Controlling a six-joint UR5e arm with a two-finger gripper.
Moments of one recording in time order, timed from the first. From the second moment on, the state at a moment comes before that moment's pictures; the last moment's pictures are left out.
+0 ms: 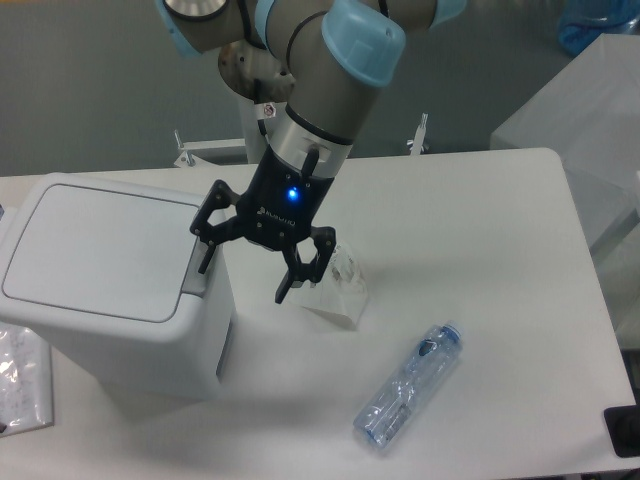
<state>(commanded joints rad) 2.44 -1.76 -1.57 -1.07 0.93 0.47</state>
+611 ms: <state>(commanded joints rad) 2.44 -1.77 -1.58 -1.07 0.93 0.47</state>
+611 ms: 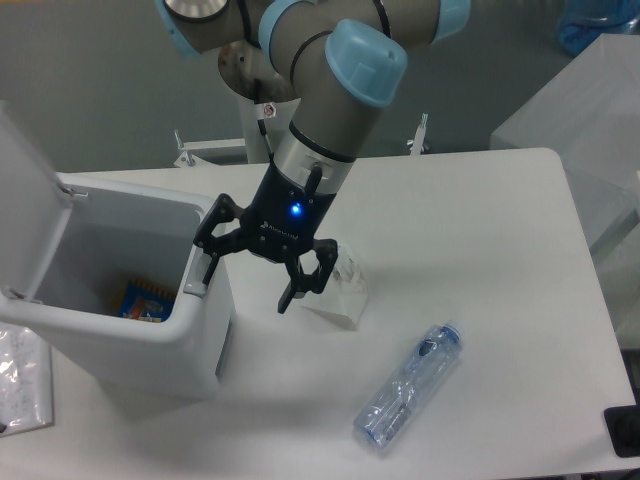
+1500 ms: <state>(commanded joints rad) 2.68 -1.86 -1.52 -0.96 1.01 1.03</state>
